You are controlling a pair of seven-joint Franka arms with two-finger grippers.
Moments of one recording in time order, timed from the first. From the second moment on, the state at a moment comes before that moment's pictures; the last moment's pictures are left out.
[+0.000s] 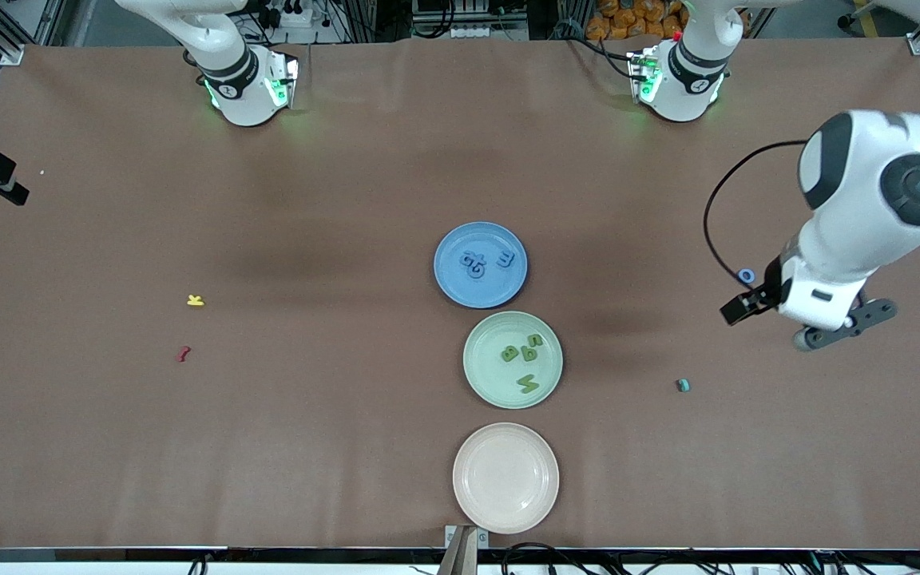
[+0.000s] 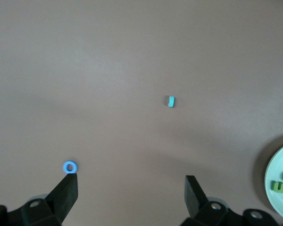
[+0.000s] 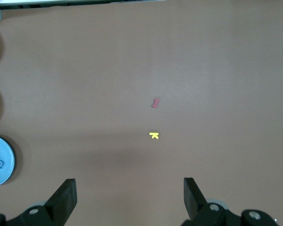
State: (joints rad) left arm -0.04 0.18 -0.11 -1.80 0.11 2.03 -0.54; right arm -0.01 -0.01 -0.06 -1.44 0.05 1.51 -0.03
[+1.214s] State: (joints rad) left arm -0.03 0.01 0.03 -1.75 0.00 1.80 -0.06; right arm -0.01 -0.04 -0.03 -1.52 0.04 1.51 -0.05
